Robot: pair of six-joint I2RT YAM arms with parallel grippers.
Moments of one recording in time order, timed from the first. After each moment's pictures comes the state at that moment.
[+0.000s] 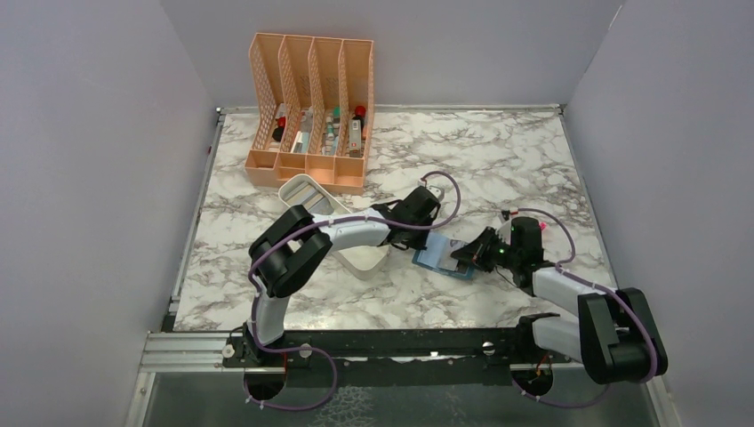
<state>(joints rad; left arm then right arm) -0.93 1.96 1.26 -0.21 0.01 -0.45 0.12 1.17 0.22 0.26 -0.56 0.81</state>
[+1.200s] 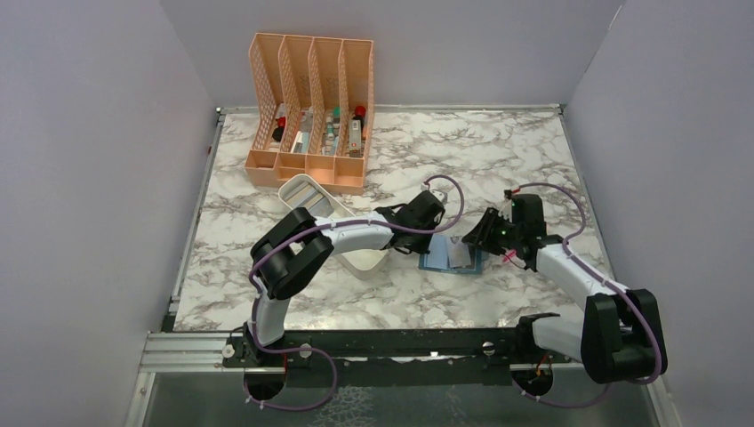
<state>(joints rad) -0.96 1.96 1.27 -0.23 -0.02 -0.47 0.12 1.19 0.49 -0.13 -0.35 0.54</state>
